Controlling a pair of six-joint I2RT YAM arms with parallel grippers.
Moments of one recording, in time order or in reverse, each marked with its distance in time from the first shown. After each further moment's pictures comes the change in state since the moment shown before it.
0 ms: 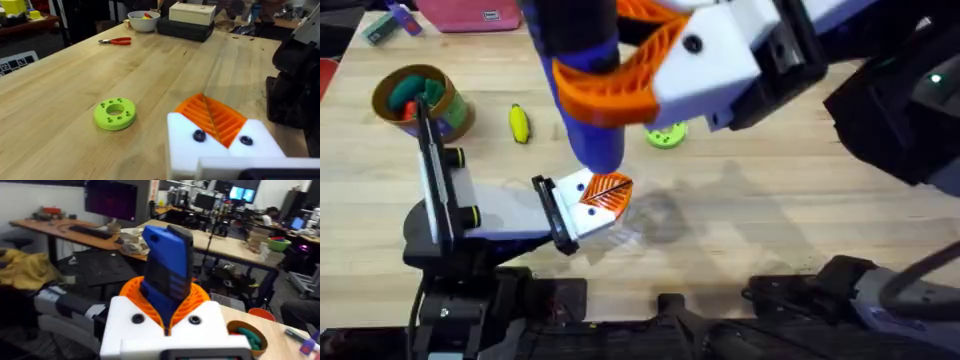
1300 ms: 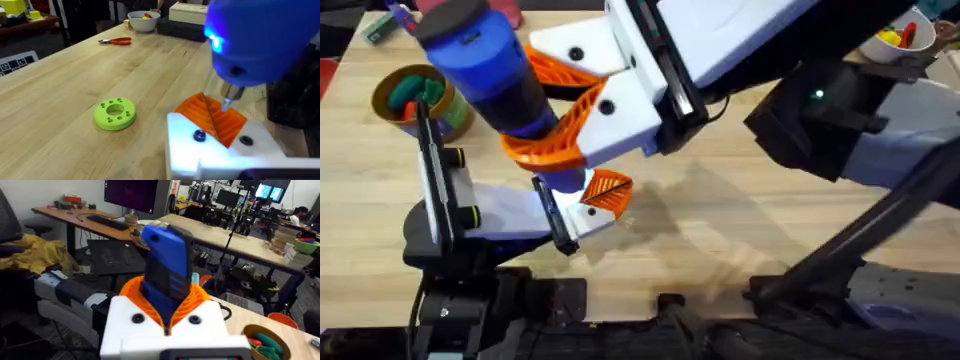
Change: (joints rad) left arm 0.000 0.000 0.000 0.000 0.000 0.000; right arm 0.107 0.166 0.000 0.072 0.002 -0.105
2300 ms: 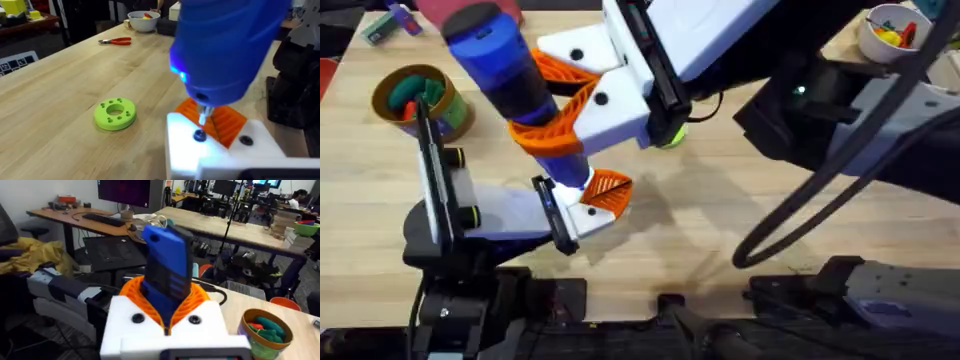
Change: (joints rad) left arm 0.000 0.000 0.000 0.000 0.000 0.000; right arm -0.025 0.049 0.000 -0.008 0.003 0.017
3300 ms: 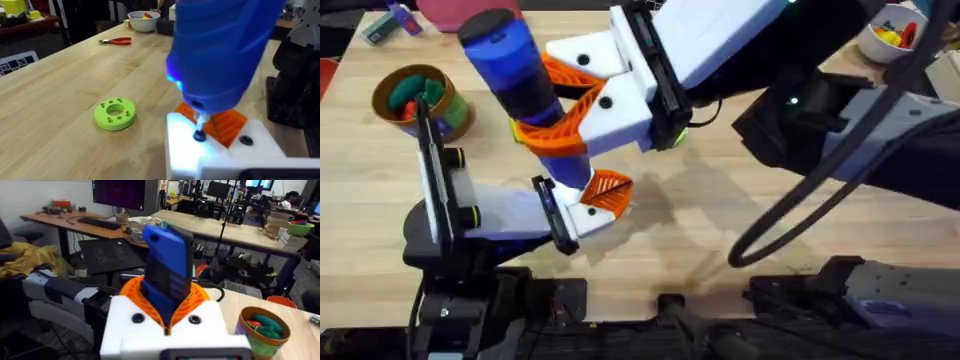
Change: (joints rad) left arm 0.000 0.000 0.000 0.000 0.000 0.000; right arm -0.006 0.002 -0.051 0.092 0.026 0.045
